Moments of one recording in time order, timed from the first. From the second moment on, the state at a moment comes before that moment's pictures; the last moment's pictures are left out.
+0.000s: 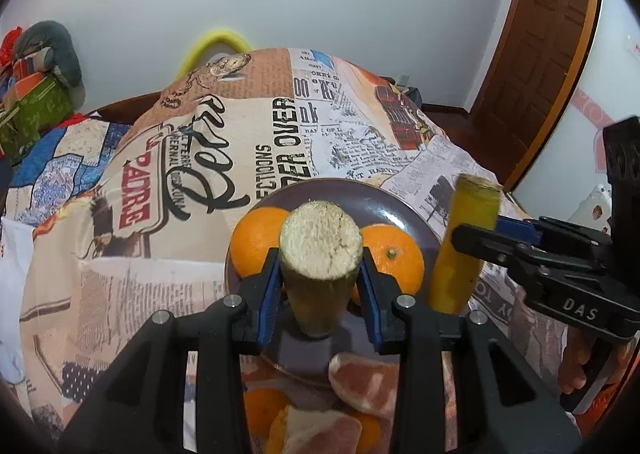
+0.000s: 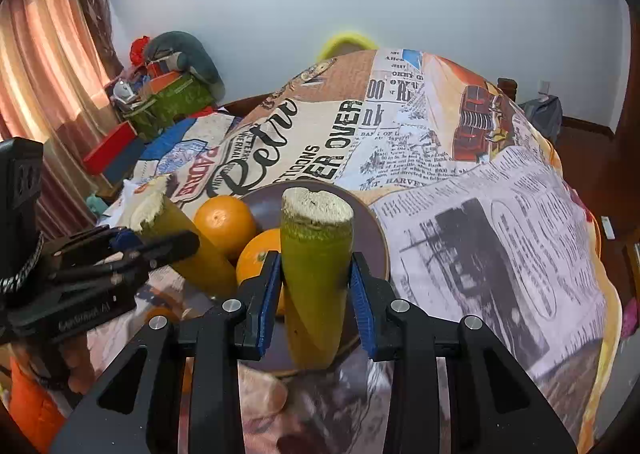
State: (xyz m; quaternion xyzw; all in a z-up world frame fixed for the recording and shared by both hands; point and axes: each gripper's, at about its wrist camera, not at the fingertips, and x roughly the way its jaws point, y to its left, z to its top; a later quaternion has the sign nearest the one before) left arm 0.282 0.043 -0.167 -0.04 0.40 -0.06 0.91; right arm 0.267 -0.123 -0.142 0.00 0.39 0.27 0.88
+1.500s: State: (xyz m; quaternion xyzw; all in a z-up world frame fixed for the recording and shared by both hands) left arm 0.242 0.048 -0.133 -0.04 0.39 -0.04 0.92; right arm 0.228 -0.132 -0.114 -0.04 0.36 0.27 0.89
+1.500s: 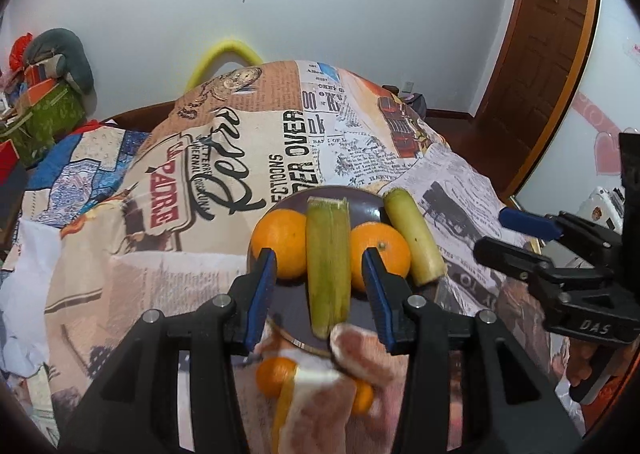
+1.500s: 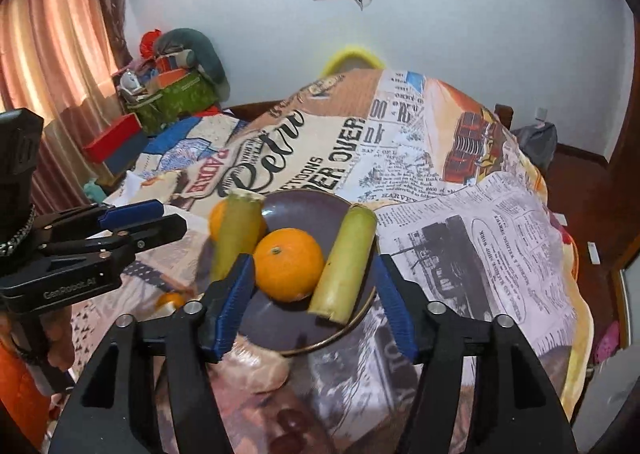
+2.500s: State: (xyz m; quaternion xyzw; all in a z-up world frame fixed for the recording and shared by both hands) left arm 0.171 0.040 -0.227 -0.02 0.49 -0.01 0.87; right arm 0.164 -0.129 -0.173 -0.04 0.43 0.29 0.85
